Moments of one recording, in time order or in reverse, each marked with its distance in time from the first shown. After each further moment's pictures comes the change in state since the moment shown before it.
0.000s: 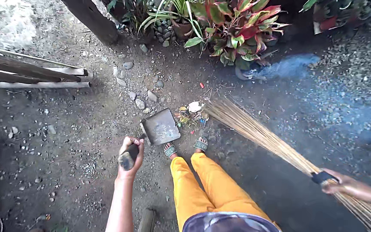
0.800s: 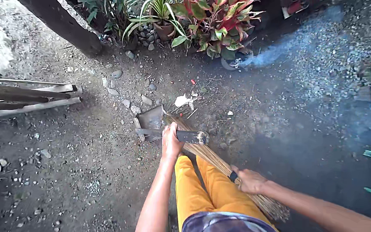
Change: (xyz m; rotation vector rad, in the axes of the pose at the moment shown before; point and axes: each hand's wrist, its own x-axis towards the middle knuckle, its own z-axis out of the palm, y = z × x) left_hand 0.022 0.032 0.078 0.252 -0.440 -0.121; right_hand -0.043 -0.204 0.271 -0.625 -0.286 -0.007
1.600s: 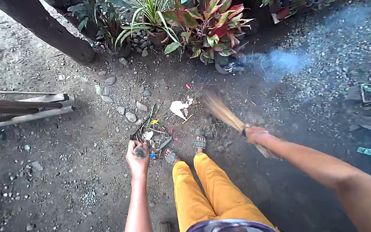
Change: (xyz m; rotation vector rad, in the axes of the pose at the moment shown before) left_hand -0.007 -0.063 -0.032 -0.139 0.459 -0.168; right_hand 0.060 0.066 -0.156 -0.026 0.325 0.293
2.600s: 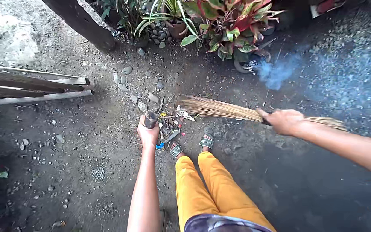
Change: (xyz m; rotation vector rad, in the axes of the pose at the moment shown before) left_hand 0.030 0.048 0.025 0.098 -0.054 -0.278; right_hand -0.042 0.029 -0.087 -0.323 0.215 -0.276
